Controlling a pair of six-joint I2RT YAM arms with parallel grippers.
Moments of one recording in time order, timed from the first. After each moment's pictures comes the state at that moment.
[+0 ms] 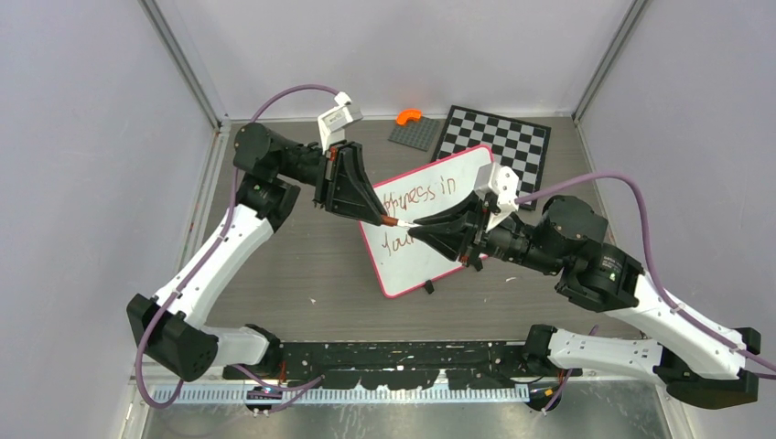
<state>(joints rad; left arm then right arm) -0.50 1.29 1.30 0.53 1.50 -1.15 1.08 0.86 1.24 -0.29 -0.14 0.04</state>
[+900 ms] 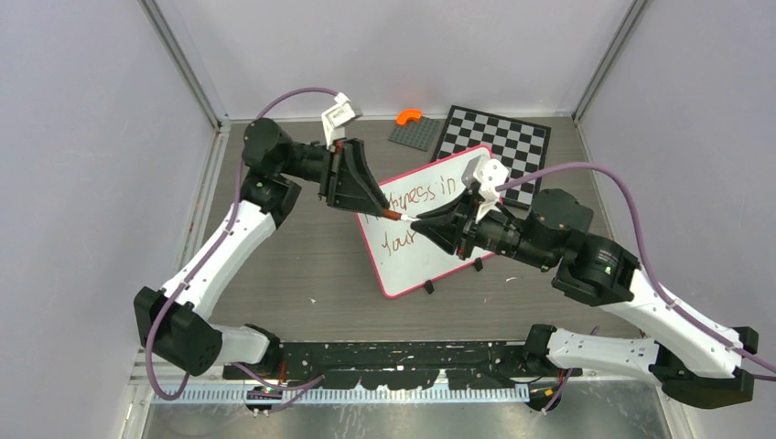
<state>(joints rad) -0.47 1.32 1.27 0.47 1.46 -1.09 1.05 0.89 1.29 -0.41 -0.07 0.07</state>
